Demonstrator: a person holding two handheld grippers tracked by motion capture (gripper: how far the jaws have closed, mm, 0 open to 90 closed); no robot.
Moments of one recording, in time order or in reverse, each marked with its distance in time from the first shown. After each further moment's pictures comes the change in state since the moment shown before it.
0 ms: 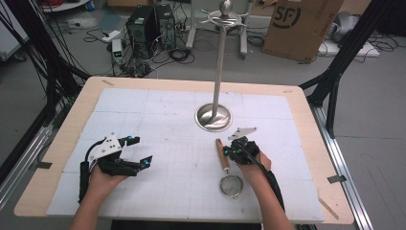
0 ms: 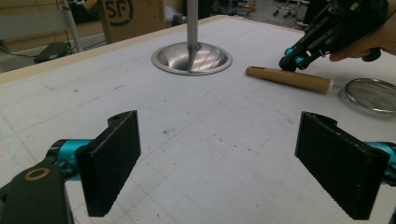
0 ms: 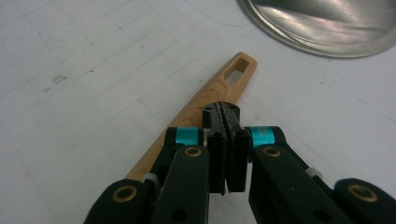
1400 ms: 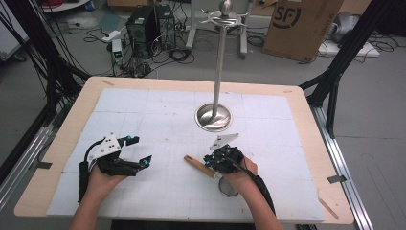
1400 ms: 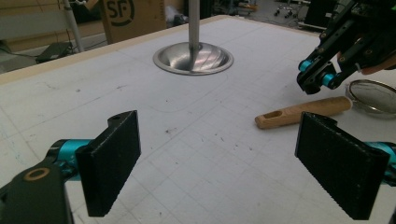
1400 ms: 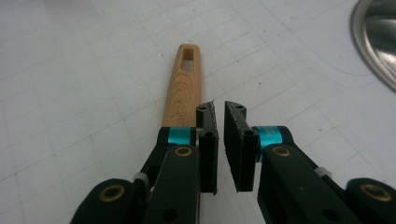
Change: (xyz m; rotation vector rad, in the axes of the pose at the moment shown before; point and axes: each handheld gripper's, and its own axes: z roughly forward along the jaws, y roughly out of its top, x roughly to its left) left arm 0.001 0.000 -0.002 0.002 0.002 0.003; right arm 0.049 0.019 0.000 -0.025 0.172 -0.103
